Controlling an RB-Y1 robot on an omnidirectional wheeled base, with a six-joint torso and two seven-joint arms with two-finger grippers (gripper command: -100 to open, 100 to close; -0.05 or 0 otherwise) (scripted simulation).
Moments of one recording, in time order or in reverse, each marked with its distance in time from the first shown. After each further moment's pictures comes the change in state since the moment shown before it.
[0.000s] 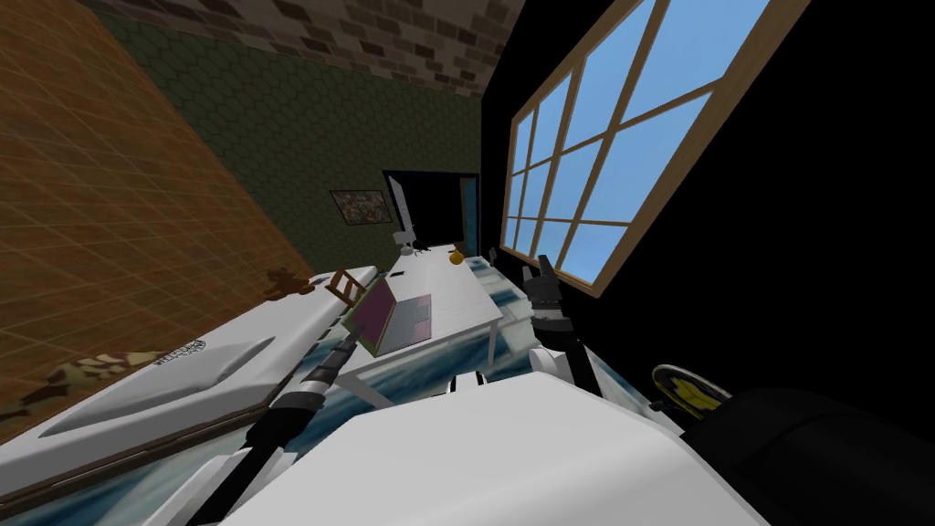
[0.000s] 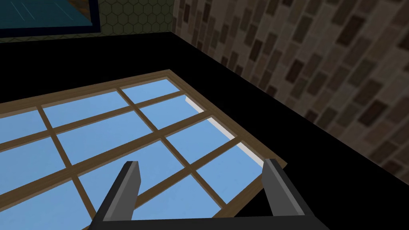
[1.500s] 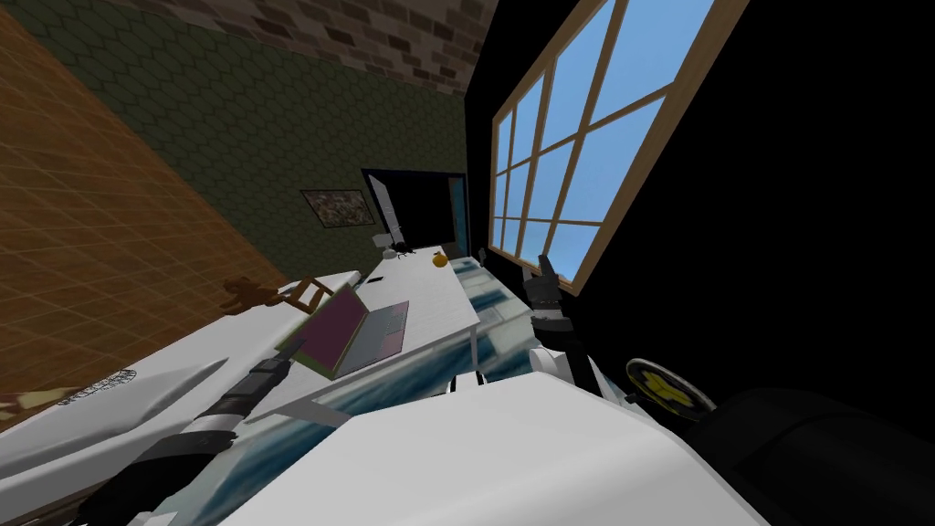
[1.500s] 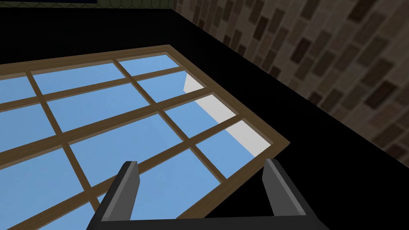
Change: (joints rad) left arm 0.010 0.190 0.198 0.355 0.139 -0.290 0.119; right arm 0.000 0.000 0.000 0.000 0.000 0.000 0.000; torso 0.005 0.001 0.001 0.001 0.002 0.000
